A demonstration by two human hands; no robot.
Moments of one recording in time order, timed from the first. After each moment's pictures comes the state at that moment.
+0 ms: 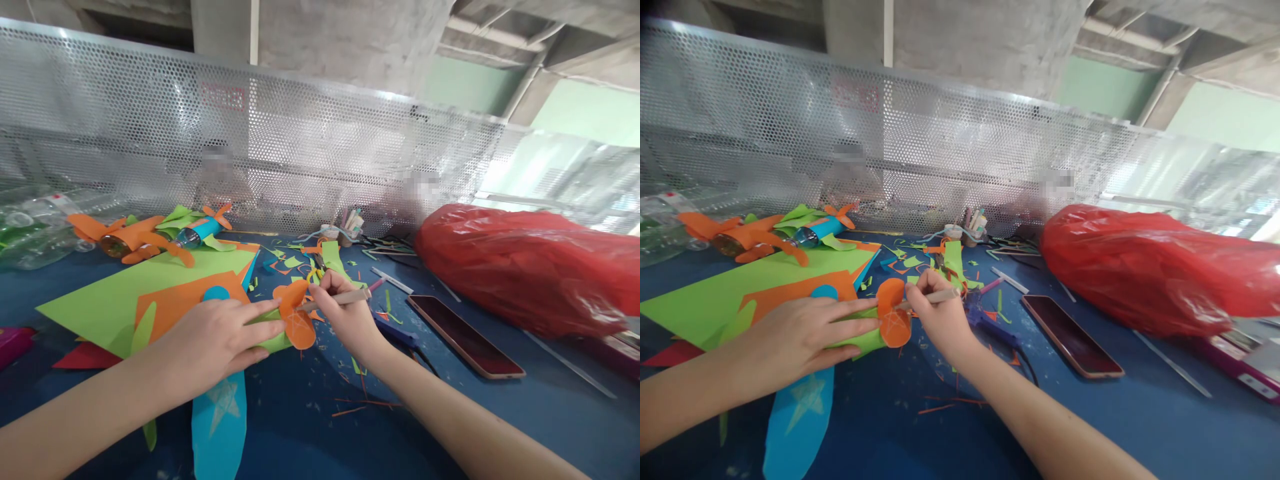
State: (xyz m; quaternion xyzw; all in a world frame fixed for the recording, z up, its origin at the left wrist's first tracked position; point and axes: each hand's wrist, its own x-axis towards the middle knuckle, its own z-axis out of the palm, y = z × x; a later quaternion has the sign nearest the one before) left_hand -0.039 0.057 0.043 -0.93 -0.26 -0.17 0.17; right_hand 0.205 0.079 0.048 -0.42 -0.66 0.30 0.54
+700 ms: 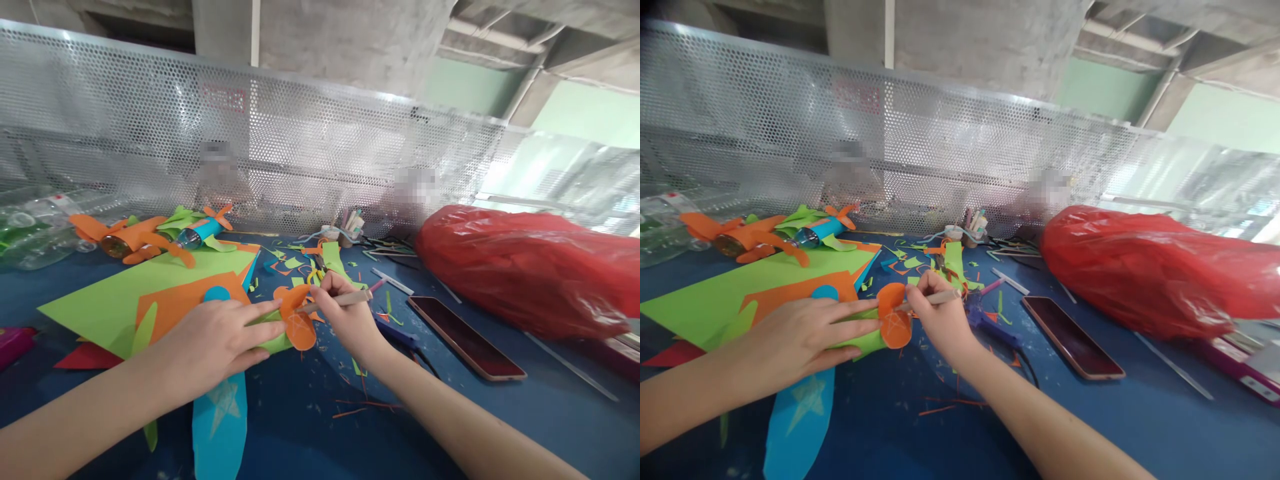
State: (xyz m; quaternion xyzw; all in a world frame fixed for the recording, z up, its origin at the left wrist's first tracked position) left_hand -0.038 0.055 0.044 -0.93 -0.27 -0.16 0.19; right_hand 0.203 0.077 0.050 -0.42 -0.66 0.30 0.54
